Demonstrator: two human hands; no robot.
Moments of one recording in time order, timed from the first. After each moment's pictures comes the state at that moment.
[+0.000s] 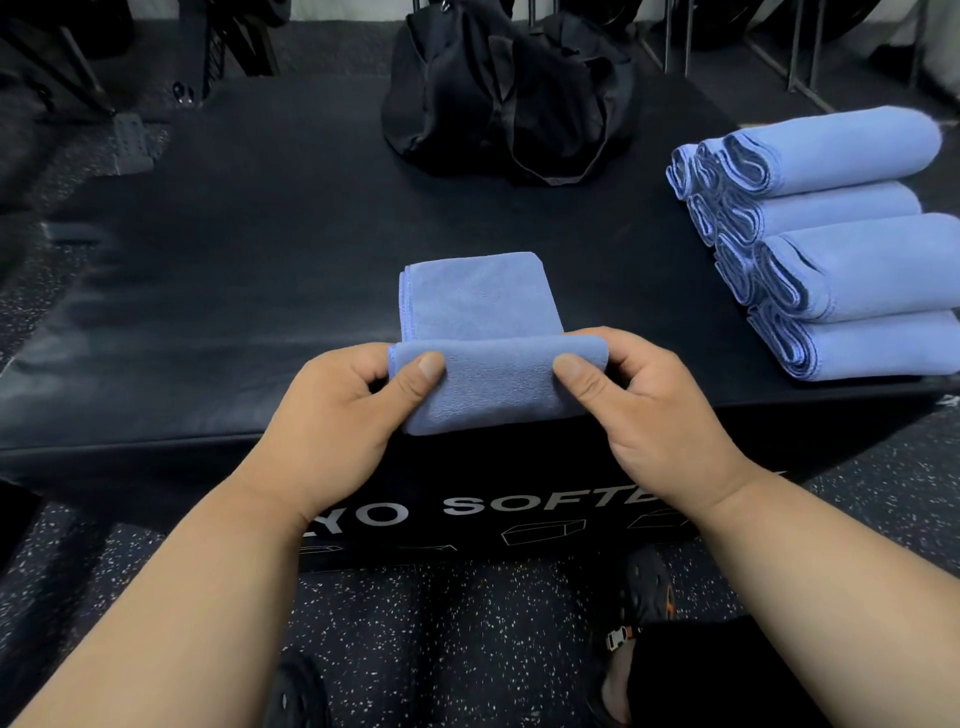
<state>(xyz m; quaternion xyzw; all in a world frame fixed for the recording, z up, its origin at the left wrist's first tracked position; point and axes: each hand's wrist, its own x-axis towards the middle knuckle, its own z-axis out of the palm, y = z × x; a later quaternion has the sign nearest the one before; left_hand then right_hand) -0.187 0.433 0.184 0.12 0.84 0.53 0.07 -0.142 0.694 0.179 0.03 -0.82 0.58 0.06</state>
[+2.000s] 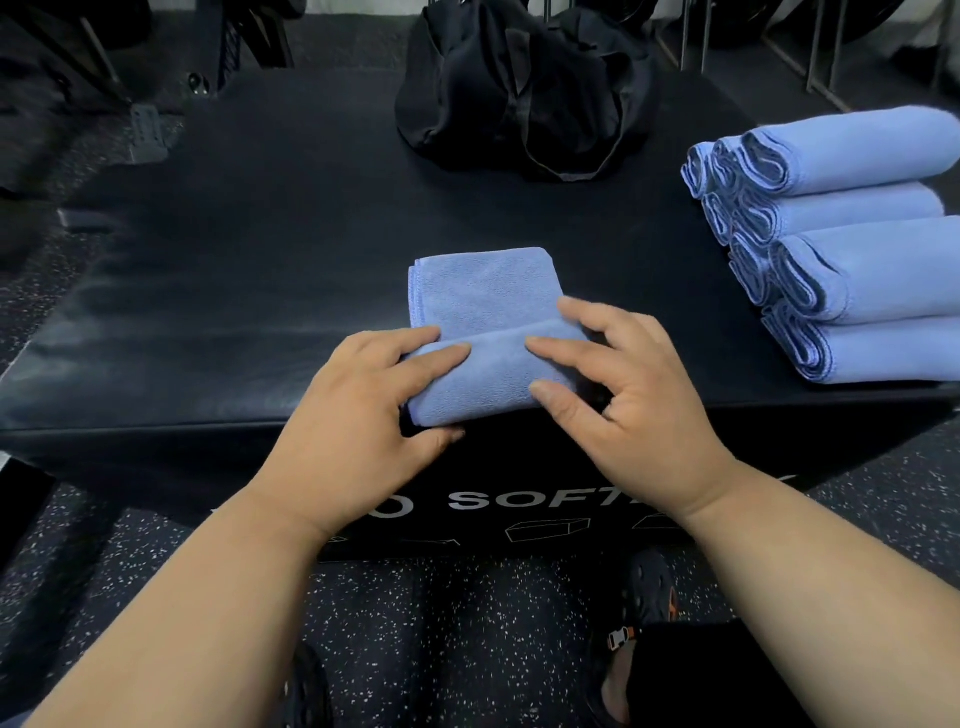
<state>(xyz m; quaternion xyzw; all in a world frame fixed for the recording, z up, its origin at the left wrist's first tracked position) -0.184 0.424 0.160 0.26 0.93 0.26 -0.07 -0.150 0.694 0.156 0.11 -0.92 0.31 0.19</state>
